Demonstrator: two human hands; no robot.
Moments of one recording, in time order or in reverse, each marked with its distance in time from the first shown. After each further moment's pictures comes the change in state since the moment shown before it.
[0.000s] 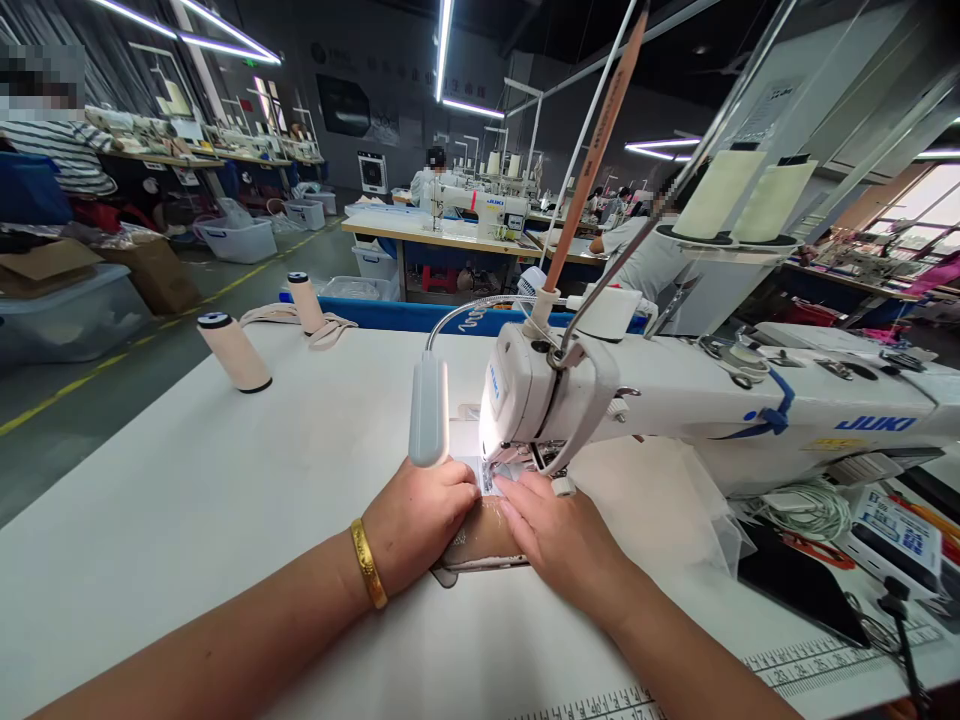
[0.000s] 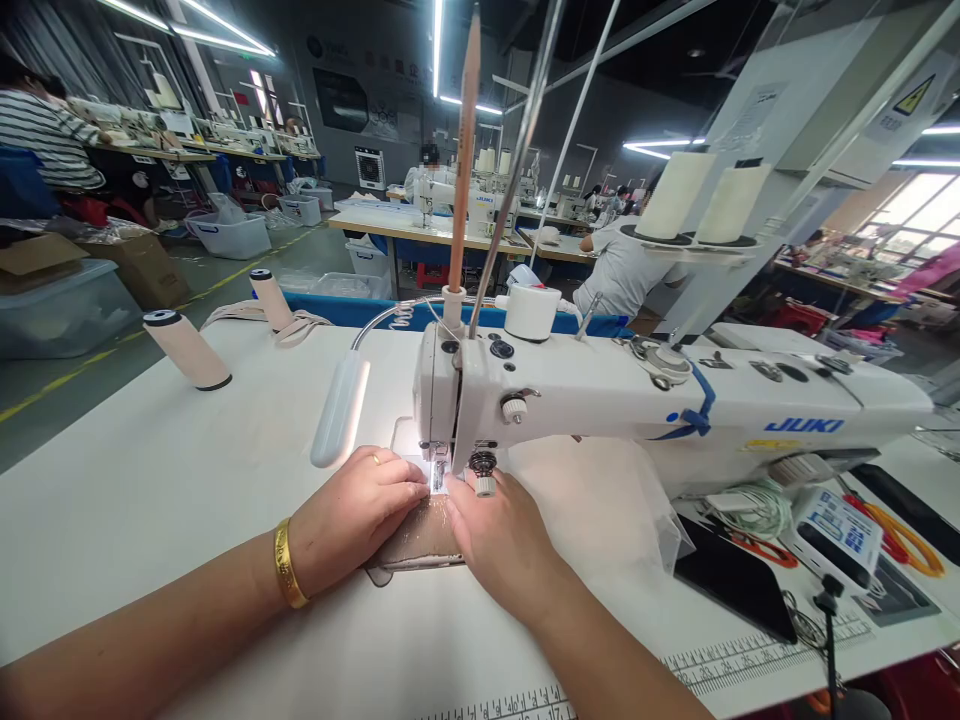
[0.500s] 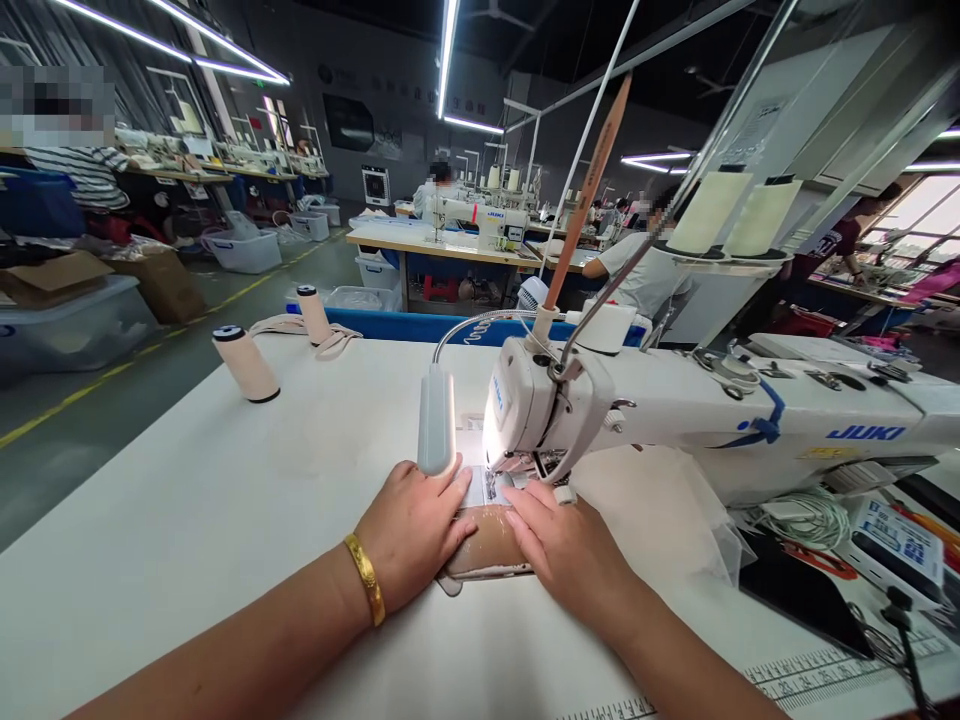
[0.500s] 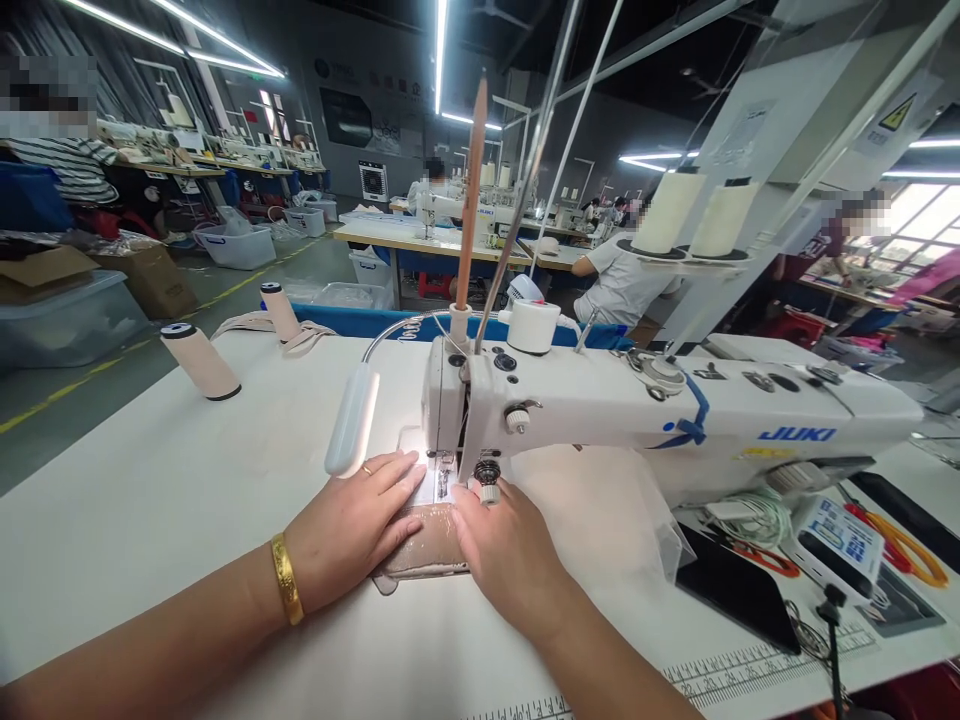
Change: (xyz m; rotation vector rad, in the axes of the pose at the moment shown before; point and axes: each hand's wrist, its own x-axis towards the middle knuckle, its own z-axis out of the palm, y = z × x) left_hand -0.002 0.010 -0.017 0.217 -0.284 -0.240; right_hand -0.003 -0.002 -0.005 0.009 0.031 -0.027
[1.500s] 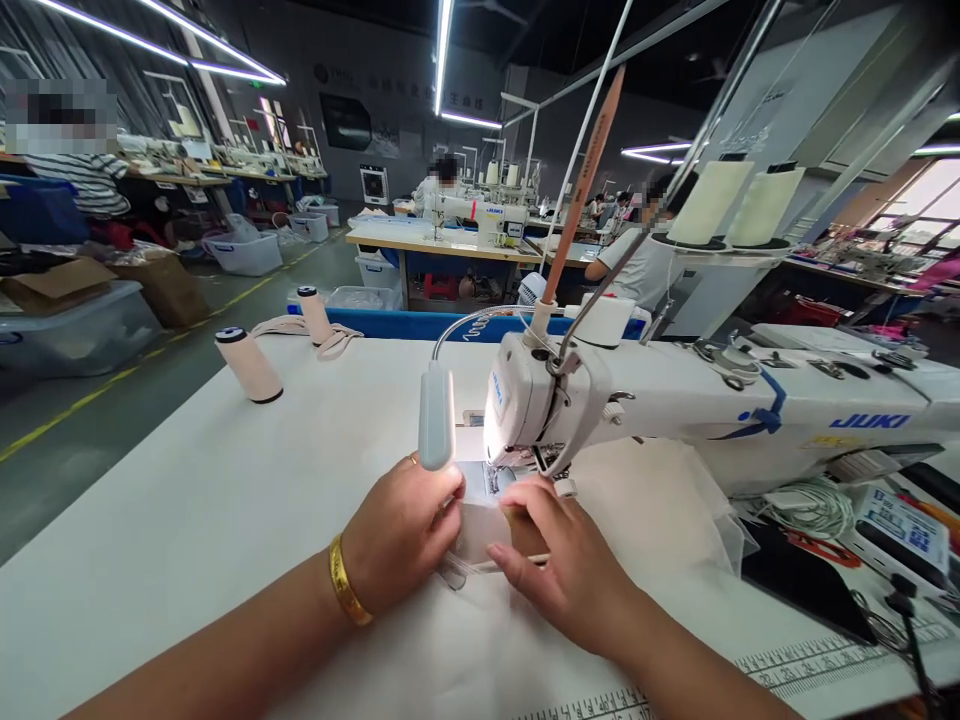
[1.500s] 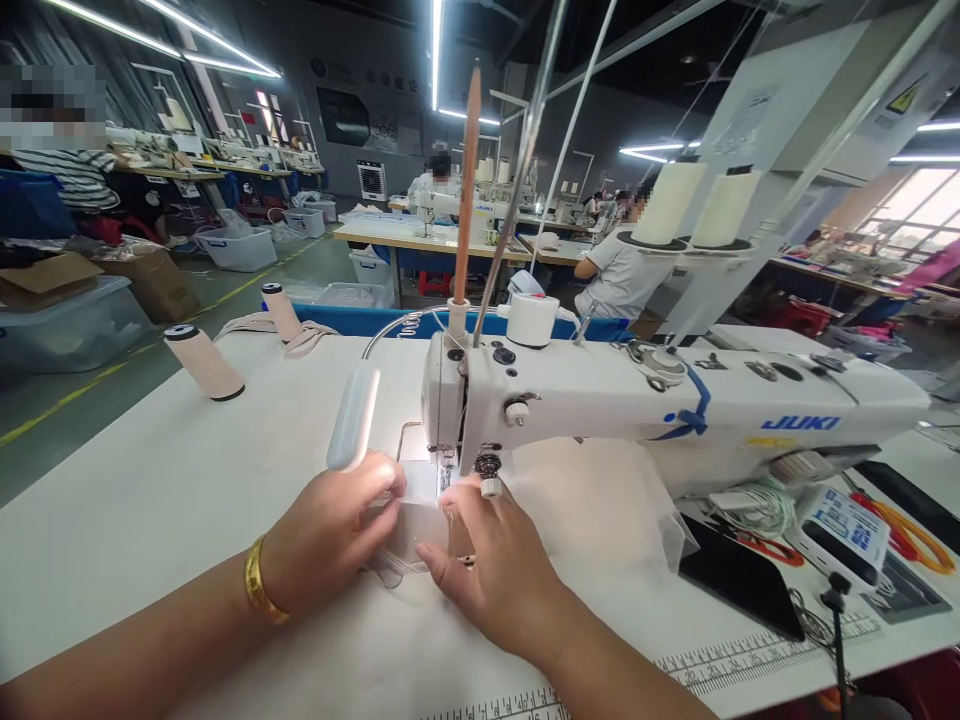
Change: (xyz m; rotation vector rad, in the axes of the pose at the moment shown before) left_hand -0.013 -0.006 -0.007 -0.312 0.341 0.030; right_hand -0.006 -0.020 -0.017 0.506 -0.091 0.106
